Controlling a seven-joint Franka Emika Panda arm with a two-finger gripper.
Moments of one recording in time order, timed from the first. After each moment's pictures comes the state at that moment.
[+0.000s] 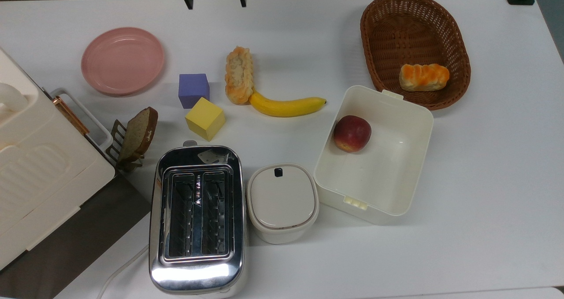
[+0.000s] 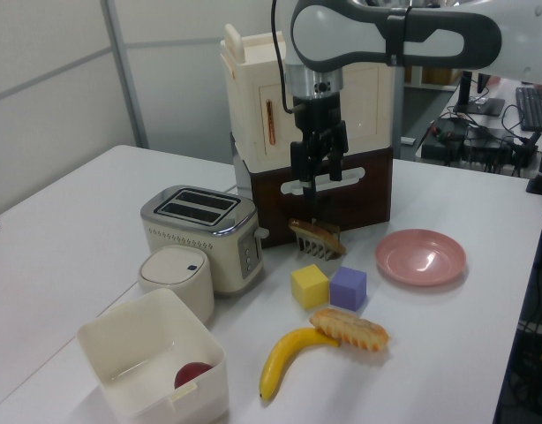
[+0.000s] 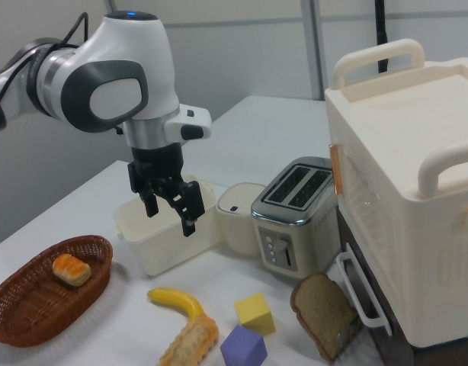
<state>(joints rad) 0.12 0.11 -0.21 -1.46 0.10 1.46 -0.07</state>
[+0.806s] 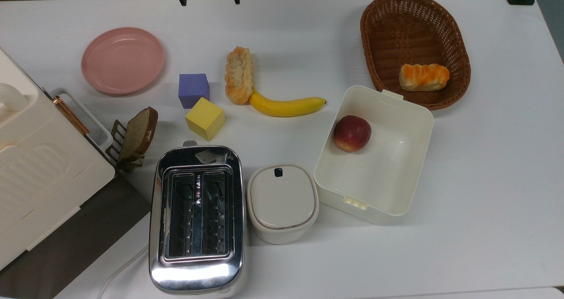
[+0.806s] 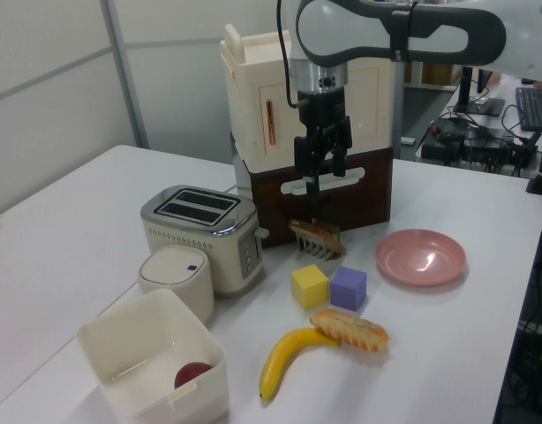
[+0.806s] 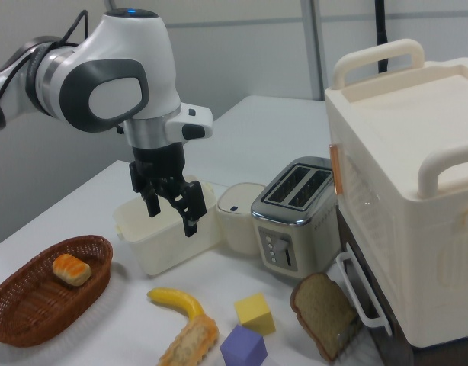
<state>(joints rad) 0.12 0.11 -0.22 -1.46 0.10 1.46 -0.08</state>
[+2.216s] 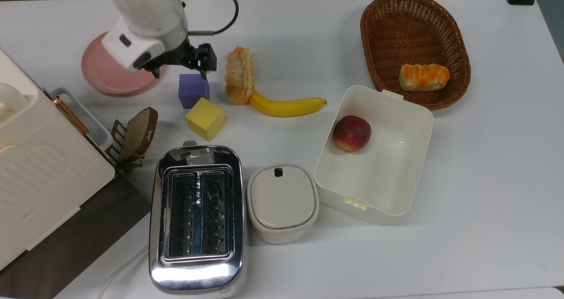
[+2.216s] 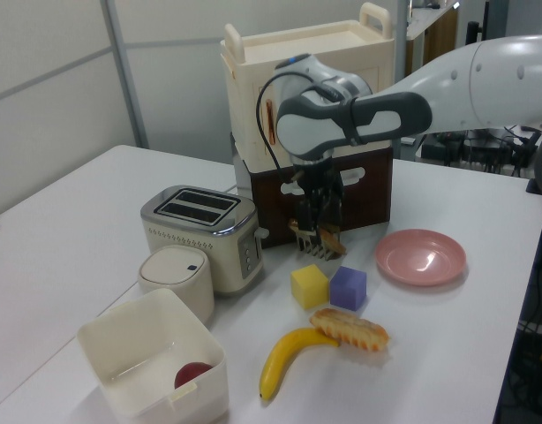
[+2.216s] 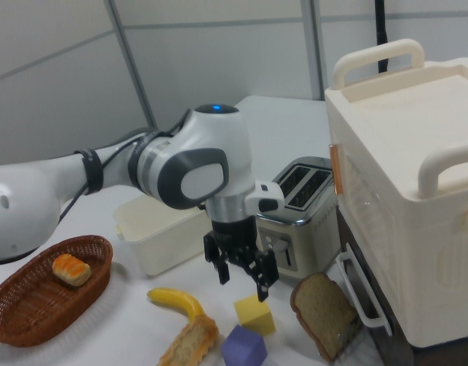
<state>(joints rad) 0.09 0.32 -0.28 -1.58 0.01 1.74 -0.20</state>
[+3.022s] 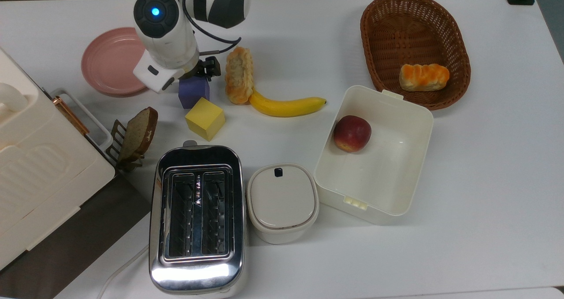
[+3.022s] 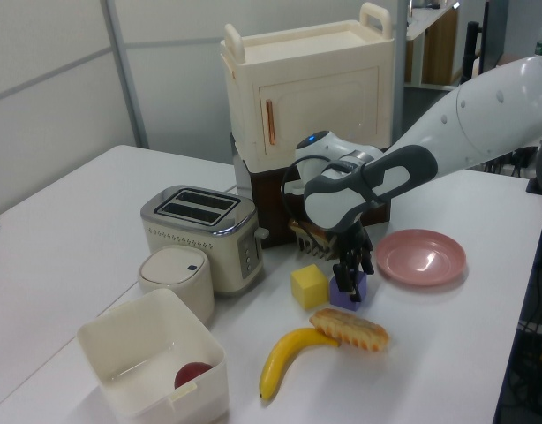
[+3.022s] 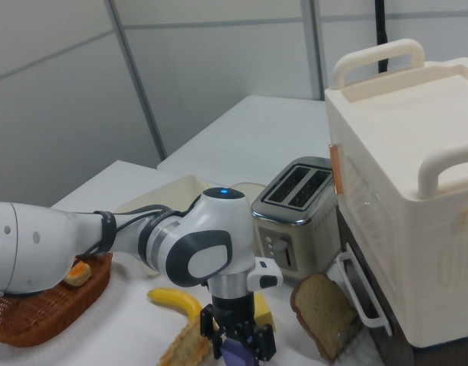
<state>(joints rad) 0.09 0.31 -0.28 -1.92 -0.05 1.96 -0.31</state>
